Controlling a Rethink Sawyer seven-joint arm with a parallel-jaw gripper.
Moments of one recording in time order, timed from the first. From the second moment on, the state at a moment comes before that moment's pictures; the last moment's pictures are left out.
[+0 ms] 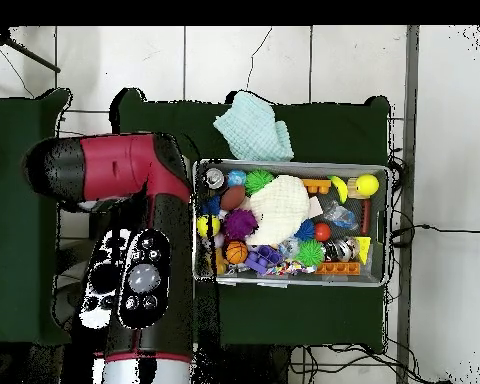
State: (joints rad) arm 0.23 -0.50 -0.19 1.13 0.08 1.05 2.47
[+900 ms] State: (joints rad) arm 0.33 -0.39 -0.24 0.97 0.16 1.06 2.48
